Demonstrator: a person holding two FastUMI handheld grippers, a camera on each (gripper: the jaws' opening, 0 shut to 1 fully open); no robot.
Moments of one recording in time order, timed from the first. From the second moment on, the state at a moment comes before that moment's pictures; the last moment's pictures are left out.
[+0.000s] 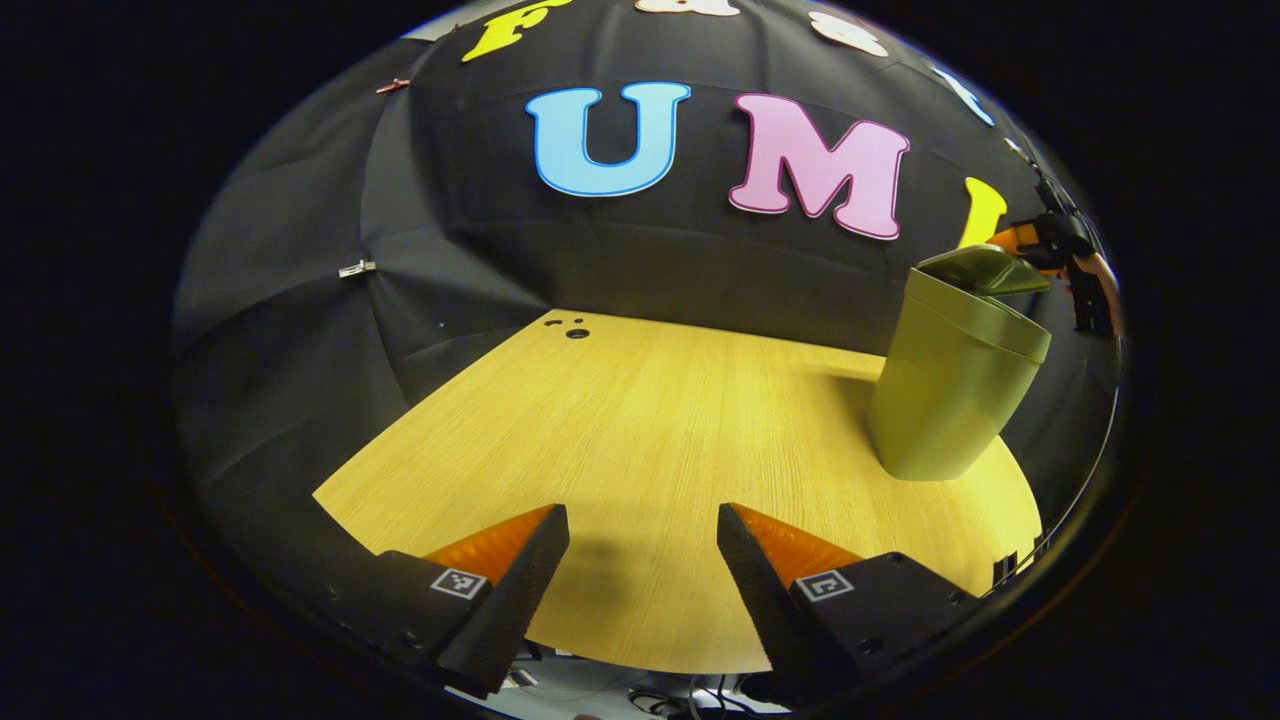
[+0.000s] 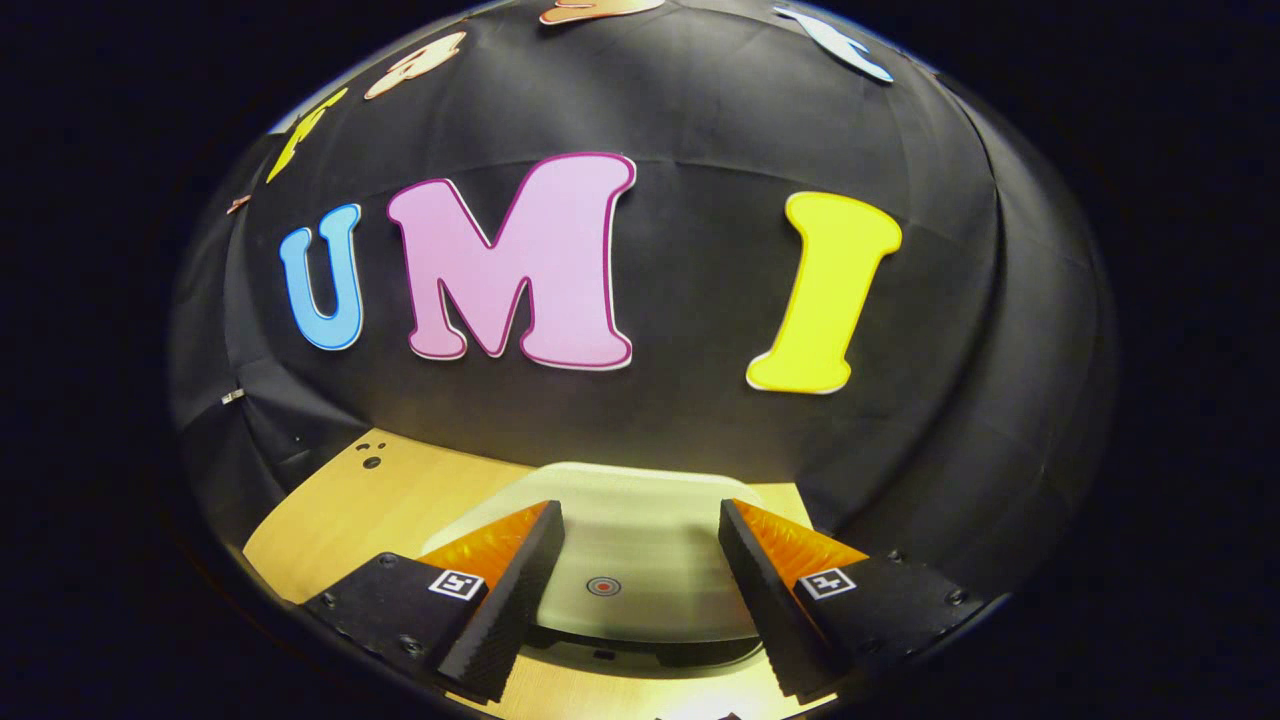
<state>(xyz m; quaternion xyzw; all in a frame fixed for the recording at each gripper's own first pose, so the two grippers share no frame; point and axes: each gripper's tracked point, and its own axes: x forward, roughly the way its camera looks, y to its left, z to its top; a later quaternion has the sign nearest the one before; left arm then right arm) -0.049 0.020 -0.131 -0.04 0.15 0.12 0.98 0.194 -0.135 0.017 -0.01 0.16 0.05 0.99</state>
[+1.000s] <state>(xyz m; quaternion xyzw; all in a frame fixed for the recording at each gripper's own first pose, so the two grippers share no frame) -0.076 0.012 -0.138 -0.03 0.15 0.11 0.98 0.148 -0.130 -0.022 0.00 0.16 0.01 0.99</state>
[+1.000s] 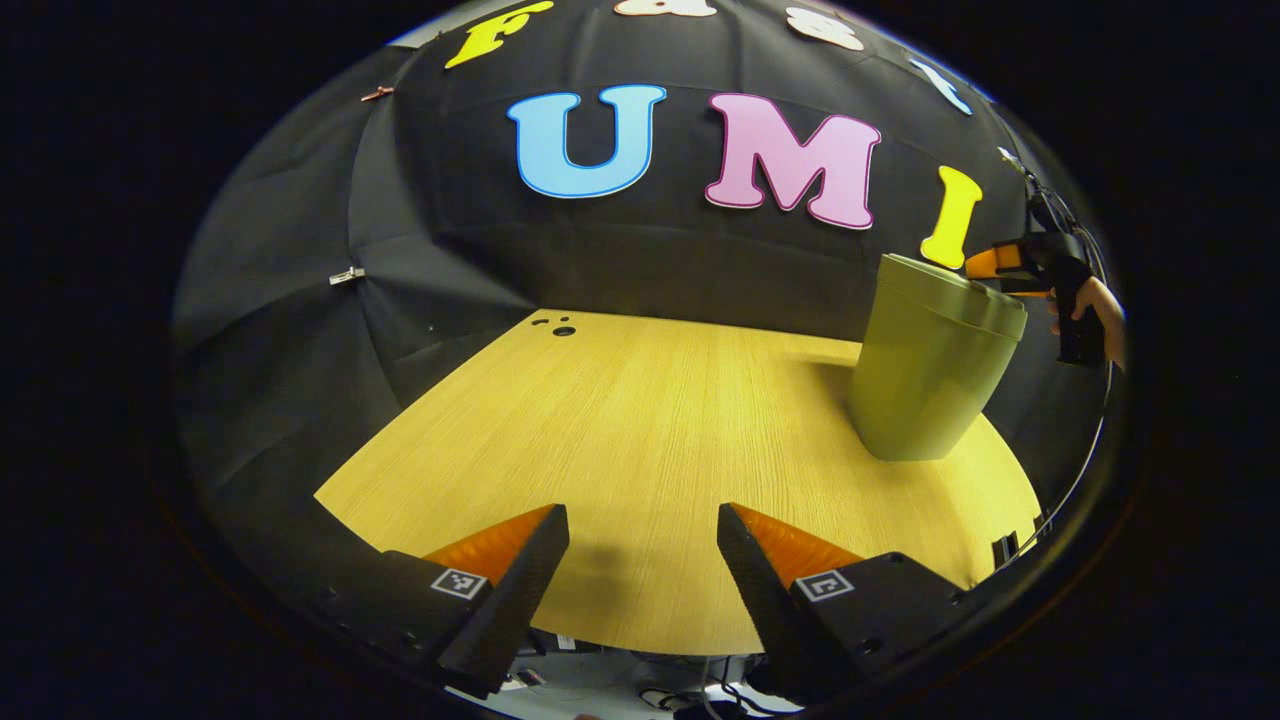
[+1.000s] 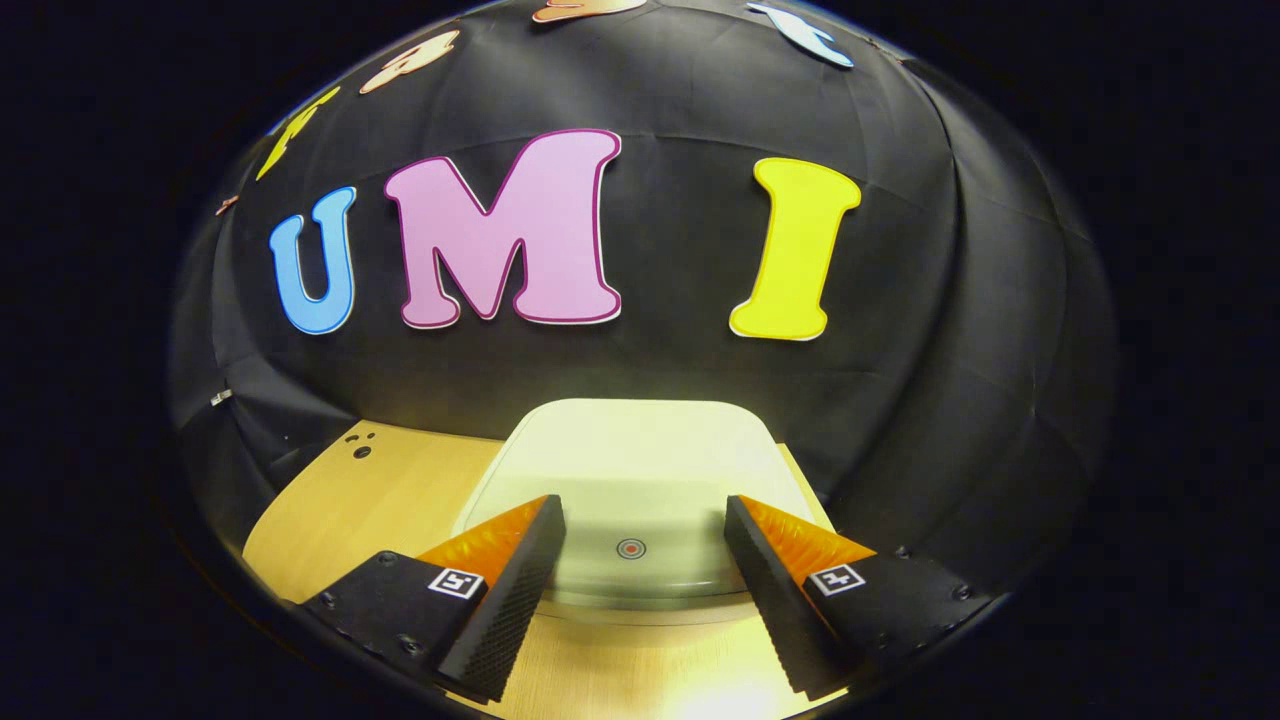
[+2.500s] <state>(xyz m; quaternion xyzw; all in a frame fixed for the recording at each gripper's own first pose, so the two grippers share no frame) -0.101 0.041 -0.042 -0.02 0.01 0.09 1.00 -0.035 -0.053 -0.015 0.03 0.03 0.04 1.00</state>
